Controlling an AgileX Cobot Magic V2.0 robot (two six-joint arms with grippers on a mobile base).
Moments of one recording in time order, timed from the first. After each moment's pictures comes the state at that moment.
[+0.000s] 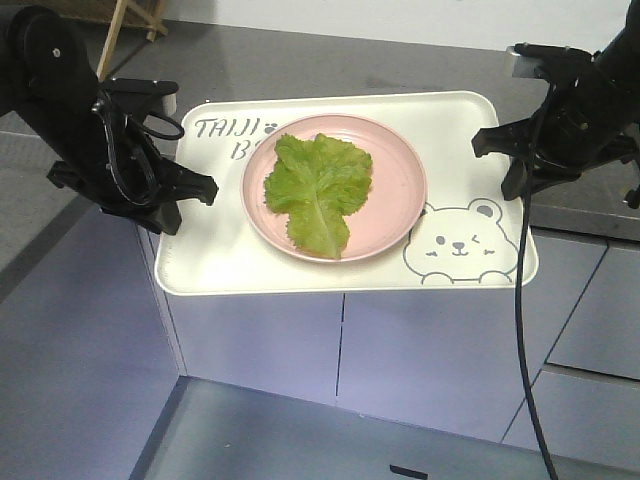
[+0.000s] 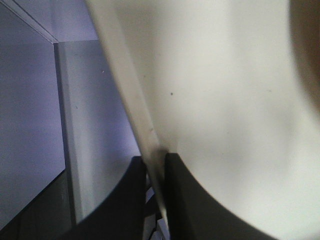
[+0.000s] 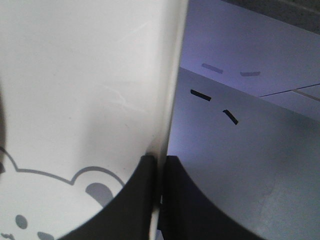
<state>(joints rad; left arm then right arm) -0.30 1.79 -1.68 -0.11 1.21 -0.04 0.06 1.83 -1.79 0.21 1.26 -0.11</state>
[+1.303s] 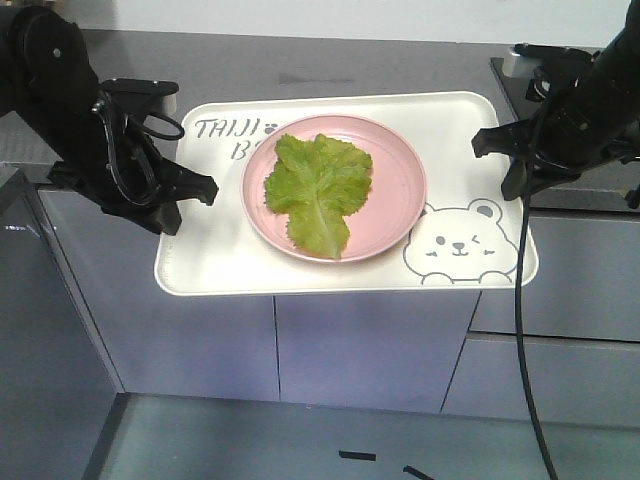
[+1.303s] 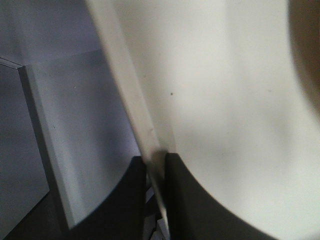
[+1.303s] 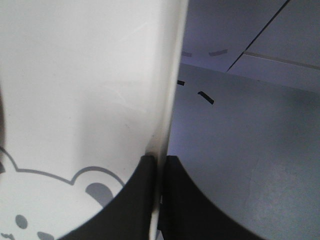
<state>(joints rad) -0.30 1.79 -1.68 -0.11 1.21 -0.04 0.06 1.83 -1.79 0.21 1.26 -0.11</state>
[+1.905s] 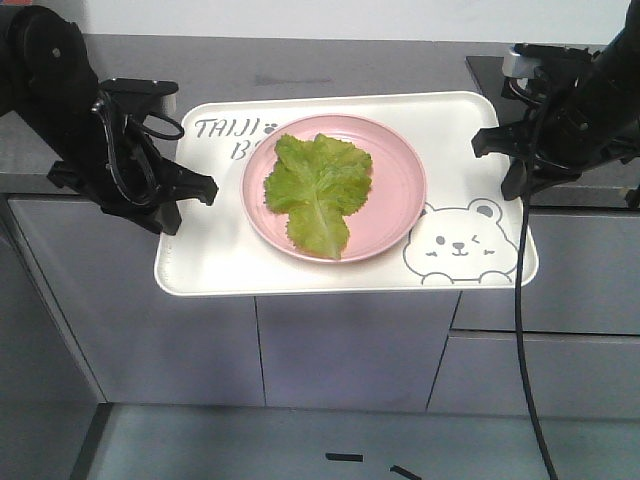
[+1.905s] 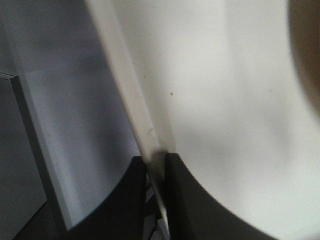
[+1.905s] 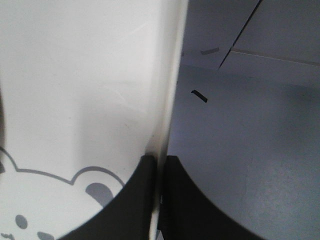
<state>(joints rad) -0.30 1.79 -1.68 -0.11 1.21 -0.04 0.06 1.83 -1.79 0.21 1.26 -0.11</state>
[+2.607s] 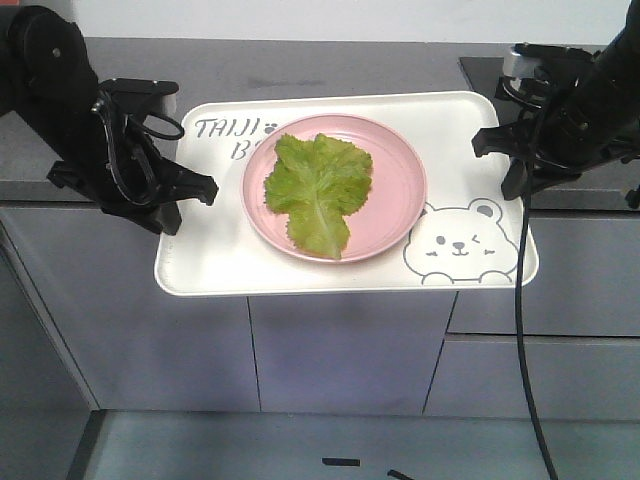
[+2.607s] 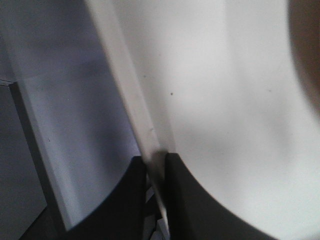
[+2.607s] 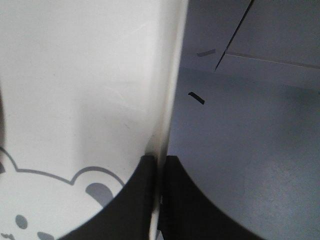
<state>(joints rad) -0.30 1.79 -1.68 -0.11 1.21 -0.04 0.06 1.83 -1.79 0.21 1.26 -0.11</state>
